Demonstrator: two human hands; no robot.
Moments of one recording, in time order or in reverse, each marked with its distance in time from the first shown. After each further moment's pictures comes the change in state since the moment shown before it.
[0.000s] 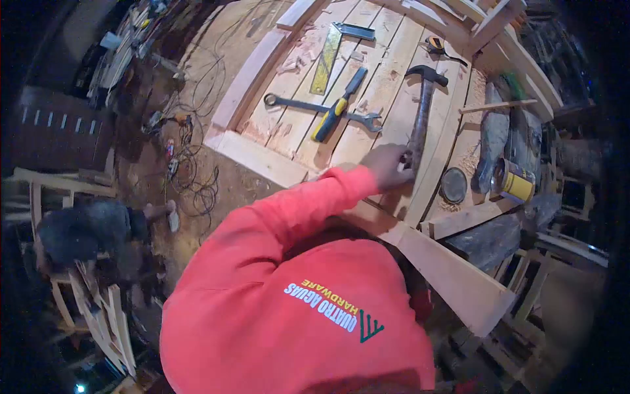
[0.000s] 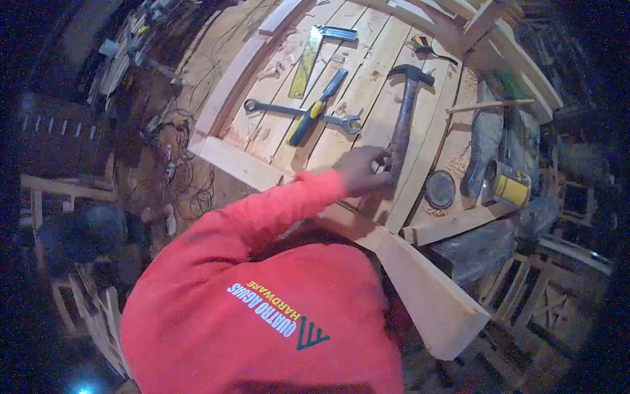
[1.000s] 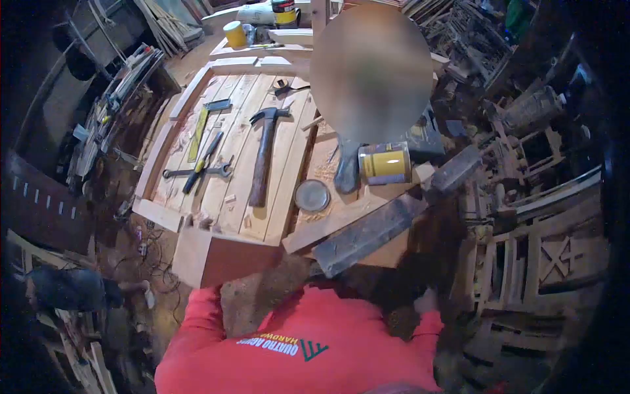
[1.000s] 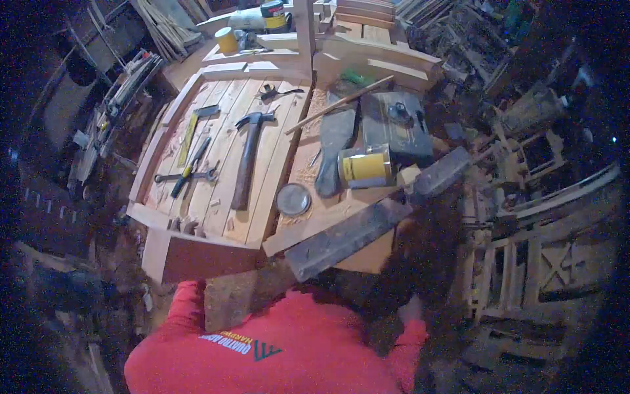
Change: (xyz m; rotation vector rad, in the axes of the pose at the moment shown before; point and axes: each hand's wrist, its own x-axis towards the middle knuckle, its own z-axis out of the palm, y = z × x) left_hand -0.198 -0.079 0.023 0.399 0.617 -0.662; right_hand -0.068 0.299 -0.161 0.032 0.292 0.346
